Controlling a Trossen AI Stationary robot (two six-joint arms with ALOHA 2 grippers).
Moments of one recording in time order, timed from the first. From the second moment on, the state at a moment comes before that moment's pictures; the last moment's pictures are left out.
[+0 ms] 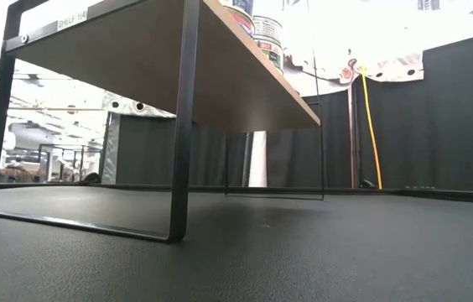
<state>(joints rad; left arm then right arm) -0.07 0.90 1.58 -0.92 0.08 -0.18 0.87 1.79 1.71 1.13 1.11 -2.46</state>
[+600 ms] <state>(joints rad) -0.31 0.73 1.10 -0.43 -0.01 -0.20 1.03 1.60 1.71 1.22 1.18 -2.41</state>
